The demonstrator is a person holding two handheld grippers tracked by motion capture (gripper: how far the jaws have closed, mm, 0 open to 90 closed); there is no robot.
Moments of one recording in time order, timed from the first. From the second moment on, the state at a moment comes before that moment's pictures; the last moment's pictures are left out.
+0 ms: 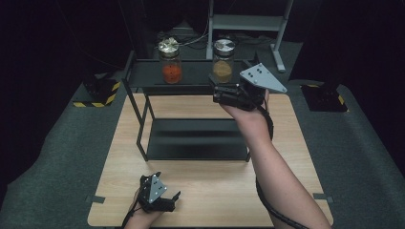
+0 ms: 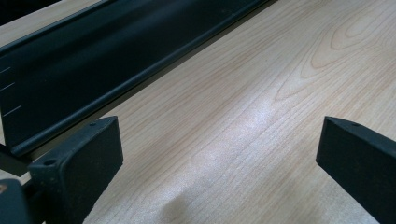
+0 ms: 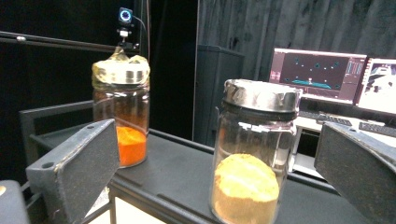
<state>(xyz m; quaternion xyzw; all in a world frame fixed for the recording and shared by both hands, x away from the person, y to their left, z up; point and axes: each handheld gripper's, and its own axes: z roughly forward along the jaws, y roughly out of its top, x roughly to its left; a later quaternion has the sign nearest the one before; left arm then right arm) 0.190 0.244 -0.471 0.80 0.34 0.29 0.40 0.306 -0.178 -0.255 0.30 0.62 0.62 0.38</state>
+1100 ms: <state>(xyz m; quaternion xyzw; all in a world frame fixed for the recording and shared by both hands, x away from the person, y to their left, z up) 0.190 0.245 -0.471 0.80 0.35 0.28 0.40 0.265 -0.210 -0.300 0.28 0.64 0.61 0.38</state>
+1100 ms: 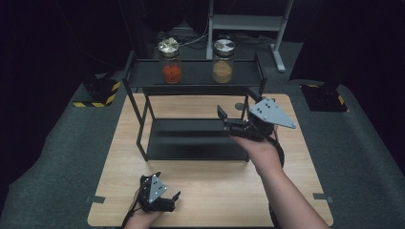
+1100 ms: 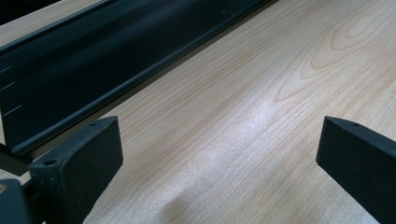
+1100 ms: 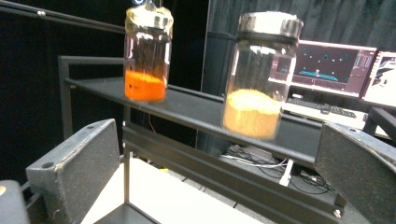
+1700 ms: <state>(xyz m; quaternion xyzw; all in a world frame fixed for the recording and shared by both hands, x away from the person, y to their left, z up) 0.189 0.241 -0.471 0.80 0.34 0.29 0.39 0.248 -0.232 -0.346 0.28 0.67 0.58 0.38</state>
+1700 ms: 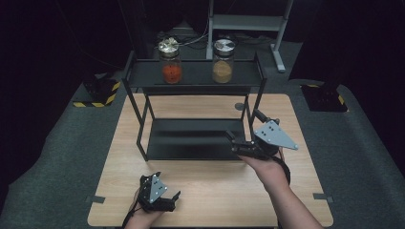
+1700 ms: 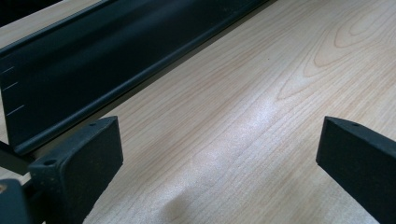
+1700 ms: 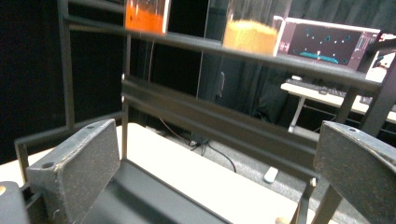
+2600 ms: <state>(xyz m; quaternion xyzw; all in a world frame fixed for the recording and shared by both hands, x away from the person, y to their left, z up) 0.188 0.237 -0.470 0.81 0.34 0.30 0.39 0.226 -0.261 -0.448 0.32 0.73 0.49 0.35</state>
